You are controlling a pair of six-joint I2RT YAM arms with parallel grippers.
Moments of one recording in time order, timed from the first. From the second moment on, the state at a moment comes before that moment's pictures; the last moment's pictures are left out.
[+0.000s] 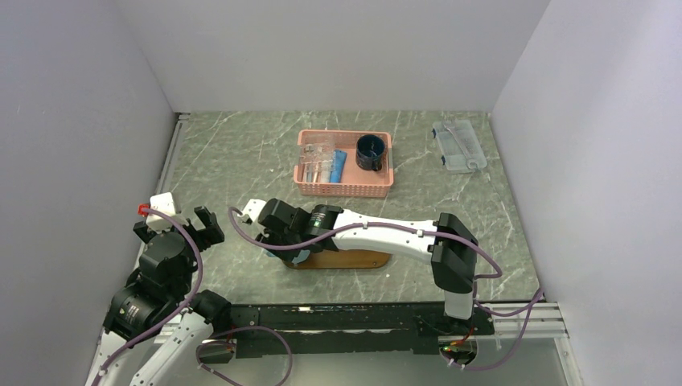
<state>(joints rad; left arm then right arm) -0.48 0.29 0.80 -0.82 -0.67 -0.34 1.25 1.87 1.59 -0.60 0.06 0.08</state>
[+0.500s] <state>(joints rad) -0.48 0.29 0.80 -0.82 -0.67 -0.34 1.25 1.70 1.56 -0.60 0.21 0.09</state>
